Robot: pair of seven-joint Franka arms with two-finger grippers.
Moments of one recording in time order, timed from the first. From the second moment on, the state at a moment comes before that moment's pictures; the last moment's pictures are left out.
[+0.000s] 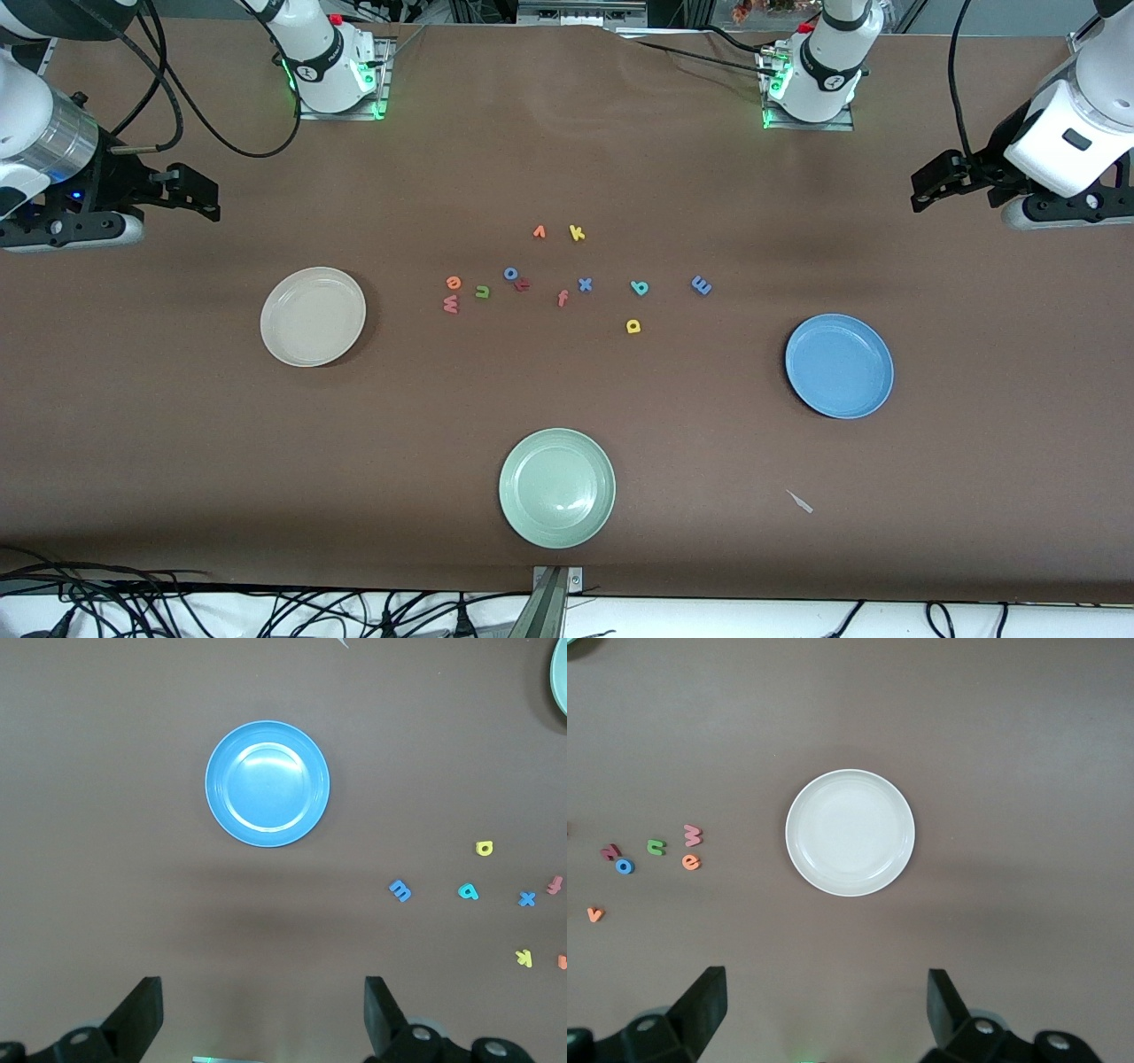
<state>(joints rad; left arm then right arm) 0.00 -0.02 -0.11 -1.62 -0.01 1.51 -0.19 0.12 0.03 -0.02 -1.63 -0.01 1.57 0.00</state>
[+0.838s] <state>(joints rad) 0.00 -0.02 -0.11 -1.62 -0.01 1.51 -0.19 0.12 0.03 -0.02 -1.64 -0.01 1.57 0.00</state>
